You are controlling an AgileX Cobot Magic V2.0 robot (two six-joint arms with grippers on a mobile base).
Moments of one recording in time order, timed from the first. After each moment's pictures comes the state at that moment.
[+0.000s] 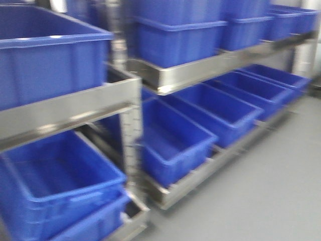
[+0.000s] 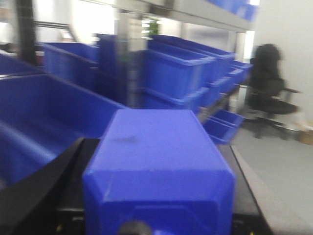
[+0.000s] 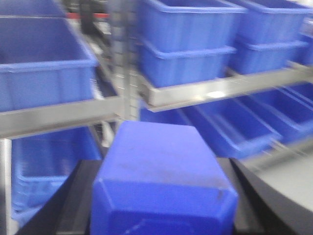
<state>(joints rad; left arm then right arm) -0.37 0.03 -0.66 0.13 0.63 -0.19 0.49 -0.02 -0.56 -0.27 0.72 0.22</state>
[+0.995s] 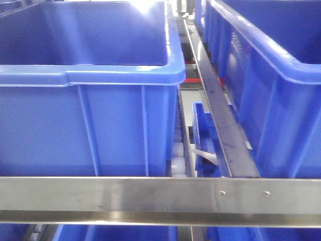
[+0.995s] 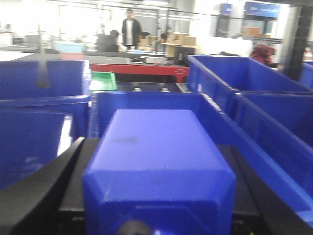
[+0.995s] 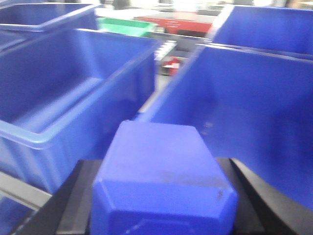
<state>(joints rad) -0.31 0.03 -0.66 0.13 0.63 -0.19 0.60 -0.02 -0.56 -0.27 0.72 0.22</state>
